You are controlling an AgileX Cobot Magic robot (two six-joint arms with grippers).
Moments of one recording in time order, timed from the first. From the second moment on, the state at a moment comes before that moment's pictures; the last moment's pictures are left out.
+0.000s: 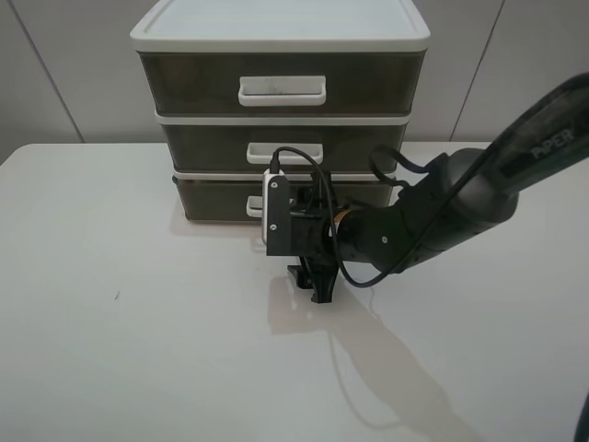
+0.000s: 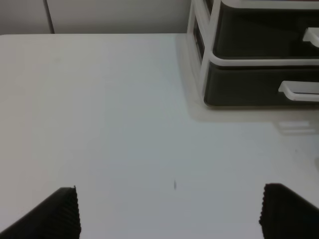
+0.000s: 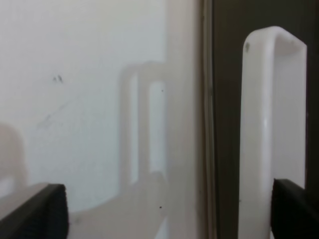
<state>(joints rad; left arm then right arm) -0.06 0.00 -0.51 -0.05 1.06 0.00 0.69 2.05 -0.85 0.22 -0.37 -1.25</state>
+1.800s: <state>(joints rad) -0.06 0.00 -0.51 -0.05 1.06 0.00 0.70 2.01 -0.90 0.24 -0.23 -1.24</state>
